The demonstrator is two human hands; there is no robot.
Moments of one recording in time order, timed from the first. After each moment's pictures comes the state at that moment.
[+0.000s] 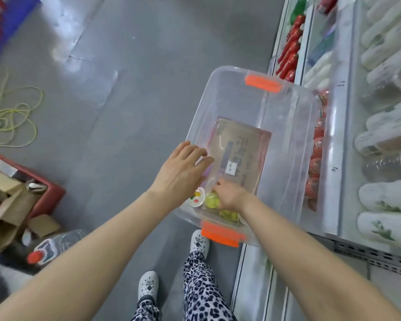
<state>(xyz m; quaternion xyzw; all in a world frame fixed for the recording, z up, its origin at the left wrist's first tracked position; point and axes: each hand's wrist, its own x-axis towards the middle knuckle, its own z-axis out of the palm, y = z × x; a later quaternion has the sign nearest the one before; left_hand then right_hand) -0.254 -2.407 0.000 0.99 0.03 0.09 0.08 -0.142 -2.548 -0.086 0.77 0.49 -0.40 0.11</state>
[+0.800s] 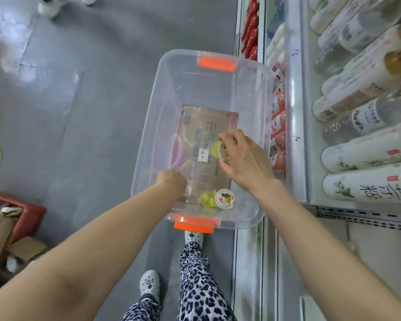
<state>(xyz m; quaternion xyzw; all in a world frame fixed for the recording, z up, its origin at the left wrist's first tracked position) -0.206 -2.462 -0.052 0.88 0.05 -0.47 -0.08 -0.097 -2.617 0.011 0.90 0.42 -0.10 -0.06</state>
